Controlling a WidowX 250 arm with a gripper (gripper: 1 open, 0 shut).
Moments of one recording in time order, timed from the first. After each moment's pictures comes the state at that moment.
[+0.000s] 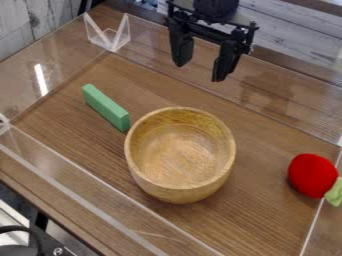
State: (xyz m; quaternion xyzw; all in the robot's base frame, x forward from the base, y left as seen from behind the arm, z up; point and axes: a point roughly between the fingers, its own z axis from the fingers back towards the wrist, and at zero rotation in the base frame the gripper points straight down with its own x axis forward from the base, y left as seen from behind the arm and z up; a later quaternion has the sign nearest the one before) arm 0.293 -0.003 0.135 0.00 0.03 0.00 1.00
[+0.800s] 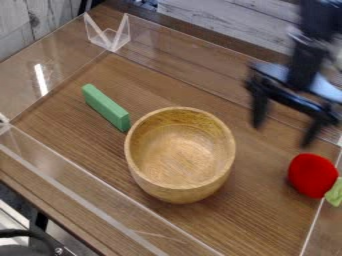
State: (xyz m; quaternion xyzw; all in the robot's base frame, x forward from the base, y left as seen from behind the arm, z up) arm 0.275 -0.143 0.089 0.01 0.06 -0.06 1.00
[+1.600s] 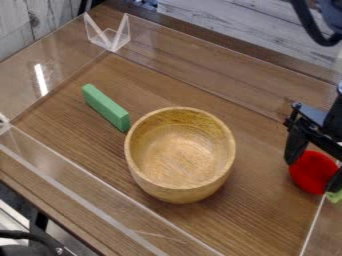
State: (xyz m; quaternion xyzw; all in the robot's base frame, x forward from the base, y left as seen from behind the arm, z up) arm 0.291 -0.154 0.050 0.03 0.06 -0.12 0.99
